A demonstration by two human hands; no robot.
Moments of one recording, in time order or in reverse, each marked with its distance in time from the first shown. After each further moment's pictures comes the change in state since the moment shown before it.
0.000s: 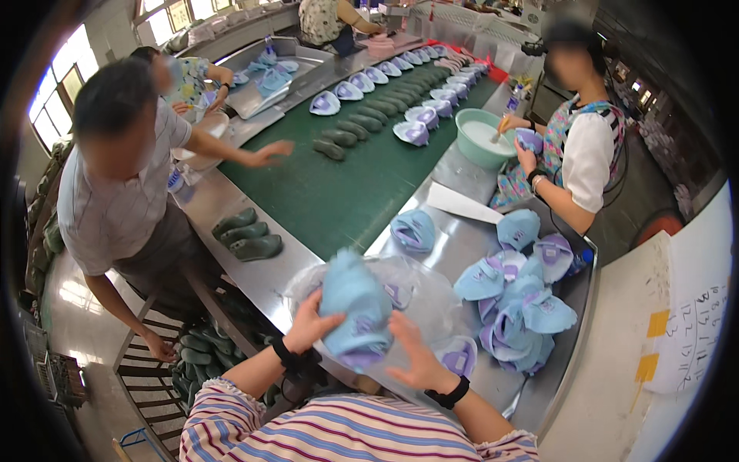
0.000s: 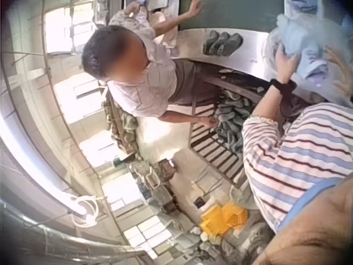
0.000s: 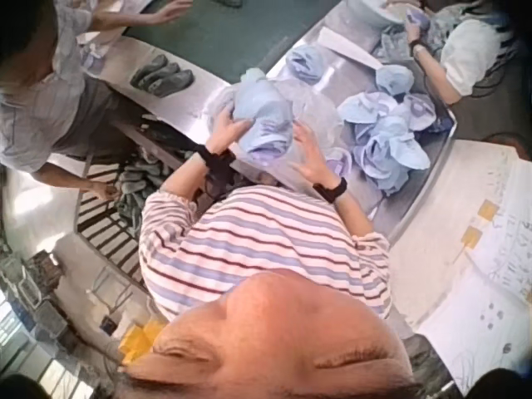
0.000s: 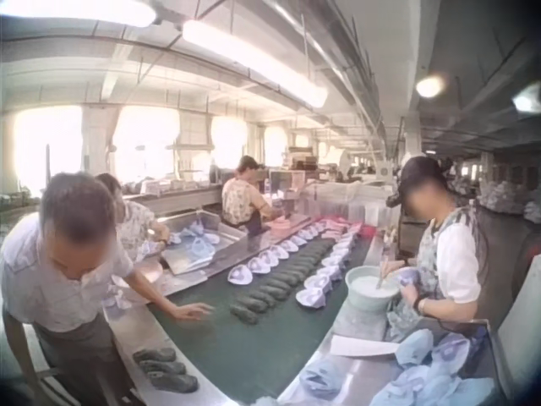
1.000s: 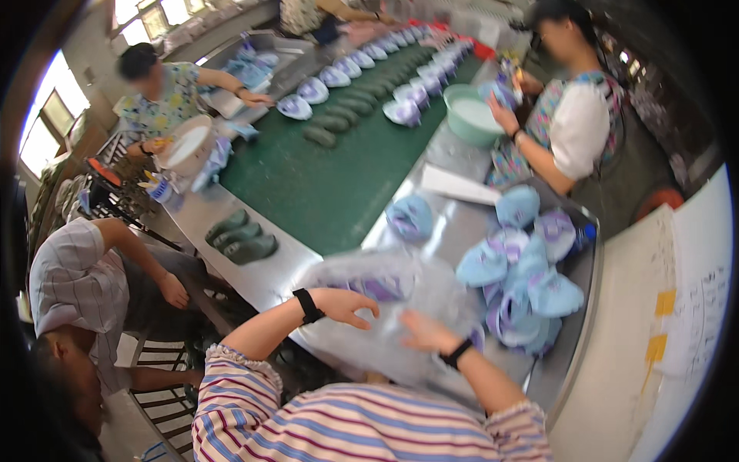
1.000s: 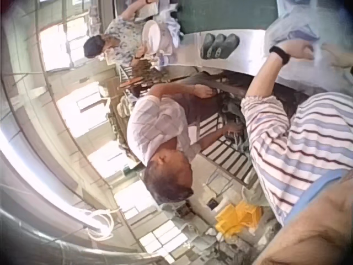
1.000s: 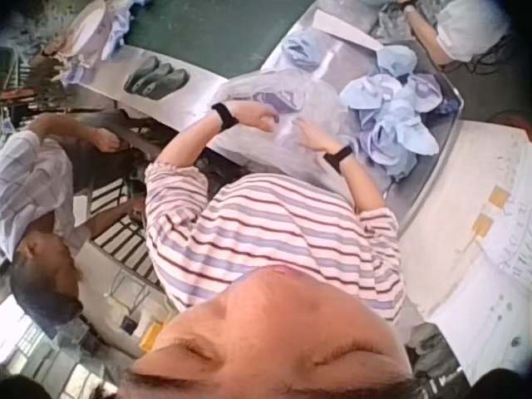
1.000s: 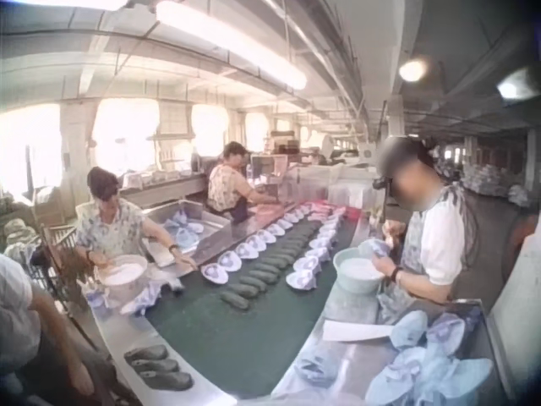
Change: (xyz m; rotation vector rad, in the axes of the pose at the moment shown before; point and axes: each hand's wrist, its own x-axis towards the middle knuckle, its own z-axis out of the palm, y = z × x) left_hand 0.096 -0.011 0.009 0.660 -1.117 0.105; right_hand -0.008 0.130 0.002 -0.420 -0.498 0.255
